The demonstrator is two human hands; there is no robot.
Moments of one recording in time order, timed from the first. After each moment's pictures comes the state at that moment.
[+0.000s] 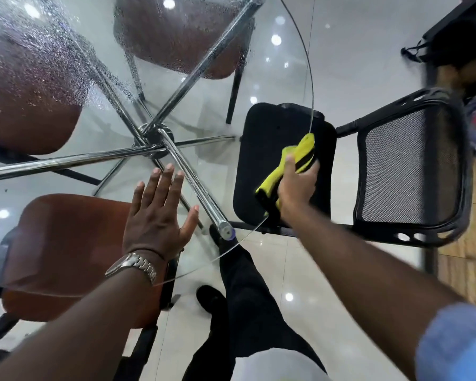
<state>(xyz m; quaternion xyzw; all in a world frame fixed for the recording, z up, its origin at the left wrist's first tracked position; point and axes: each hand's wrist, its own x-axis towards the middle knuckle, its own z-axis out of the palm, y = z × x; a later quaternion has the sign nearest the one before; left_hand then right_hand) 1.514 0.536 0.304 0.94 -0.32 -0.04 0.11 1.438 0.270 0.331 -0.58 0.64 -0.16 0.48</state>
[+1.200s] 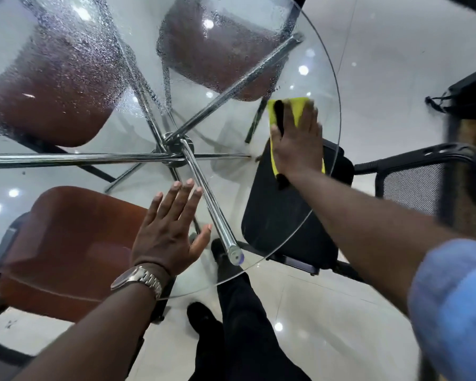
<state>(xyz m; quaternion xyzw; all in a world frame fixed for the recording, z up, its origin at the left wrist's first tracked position) 1.515 0.541 0.294 0.94 -0.32 -0.02 0.11 1.563 0.214 0.321 -0.96 0.28 0.03 0.07</state>
